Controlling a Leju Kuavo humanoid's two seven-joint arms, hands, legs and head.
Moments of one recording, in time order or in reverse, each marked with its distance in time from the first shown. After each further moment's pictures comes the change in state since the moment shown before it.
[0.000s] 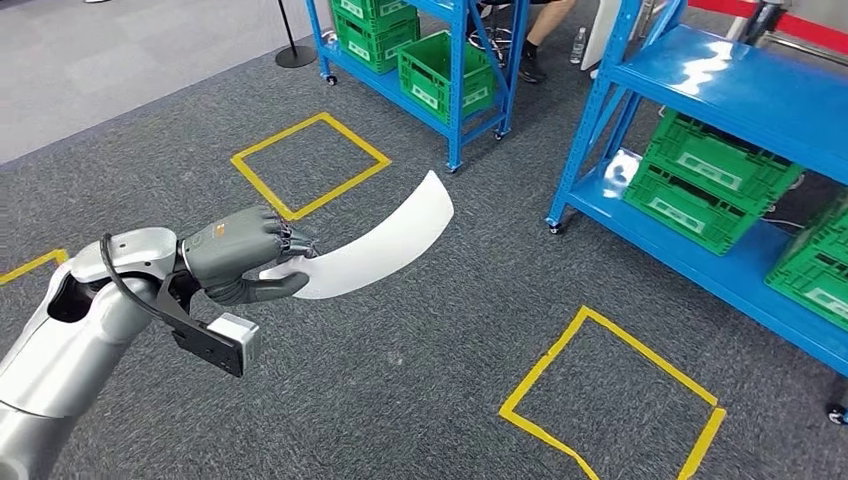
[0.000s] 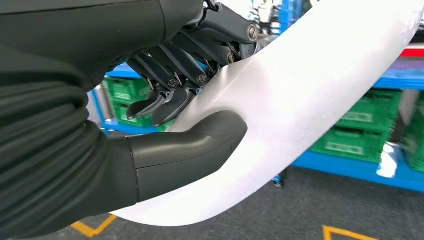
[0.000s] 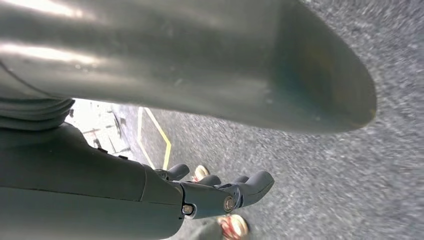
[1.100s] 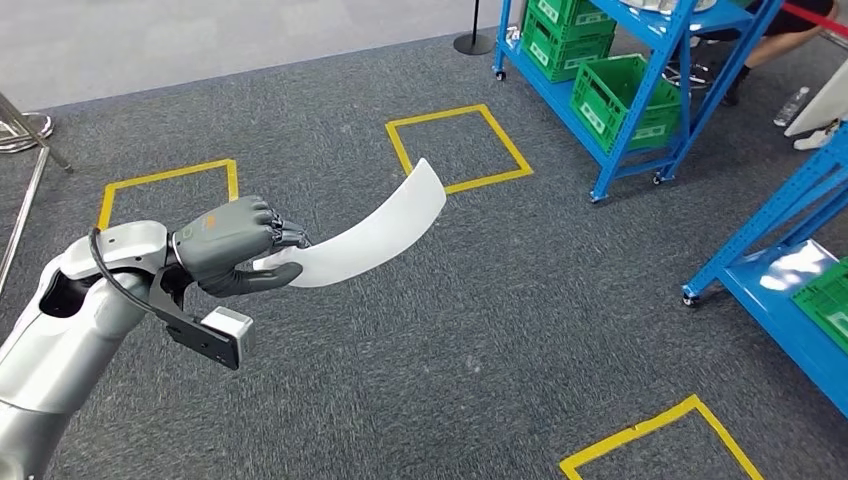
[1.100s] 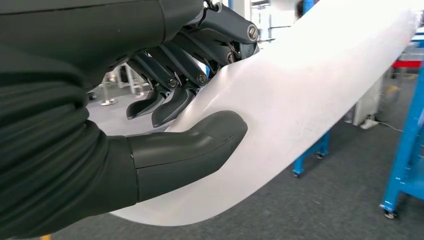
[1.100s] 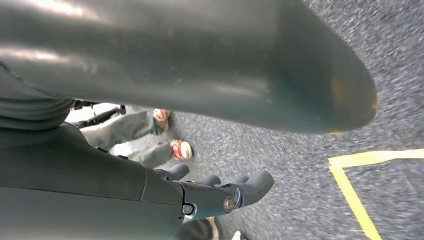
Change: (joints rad) left arm -0.001 0.007 0.016 0.005 -0.016 0.042 -0.009; right arm -0.002 0.001 -0.009 0.000 0.009 -0.004 -0.002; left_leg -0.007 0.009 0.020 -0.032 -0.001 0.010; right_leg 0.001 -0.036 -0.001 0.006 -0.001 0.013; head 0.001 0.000
